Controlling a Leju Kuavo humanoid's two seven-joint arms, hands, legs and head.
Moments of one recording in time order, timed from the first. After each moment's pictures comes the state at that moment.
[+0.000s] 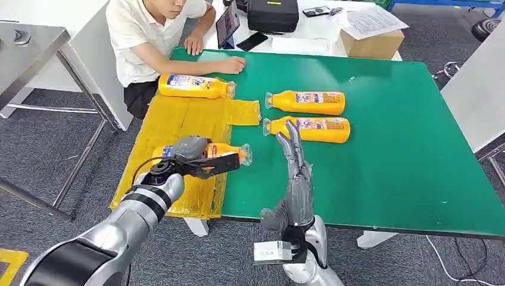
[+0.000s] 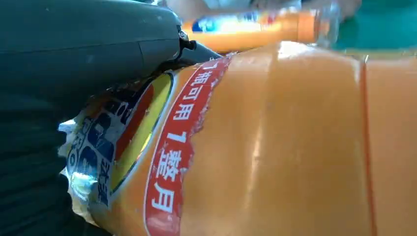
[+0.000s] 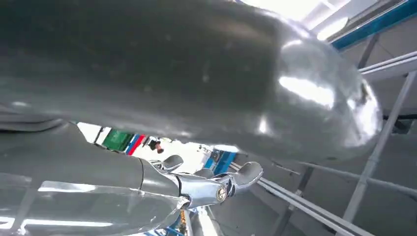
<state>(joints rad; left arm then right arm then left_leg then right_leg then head) -0.76 -0.18 -0.27 -0.46 -1.03 0.11 0.04 -0.13 0.12 0.59 -1.56 0.55 -0.69 -0.70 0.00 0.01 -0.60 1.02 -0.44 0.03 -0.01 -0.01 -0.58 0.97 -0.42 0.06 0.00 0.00</state>
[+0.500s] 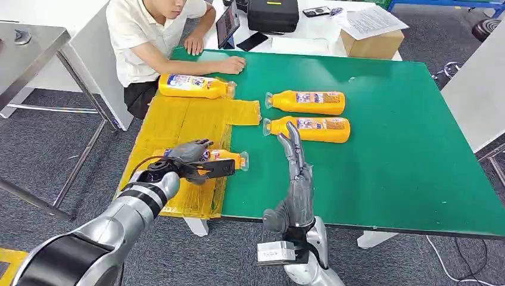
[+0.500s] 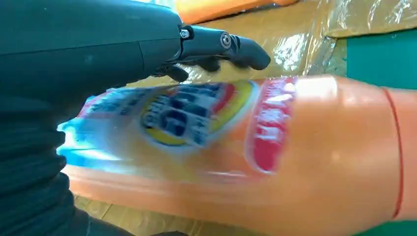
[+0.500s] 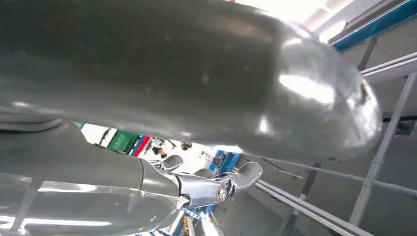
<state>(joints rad) -0.80 -0.16 -0.28 -0.40 -1.02 0.00 0.02 -0.13 0.11 0.60 -1.56 0.50 -0.69 -0.70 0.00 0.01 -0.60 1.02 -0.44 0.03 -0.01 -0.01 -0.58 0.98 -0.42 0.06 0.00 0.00</state>
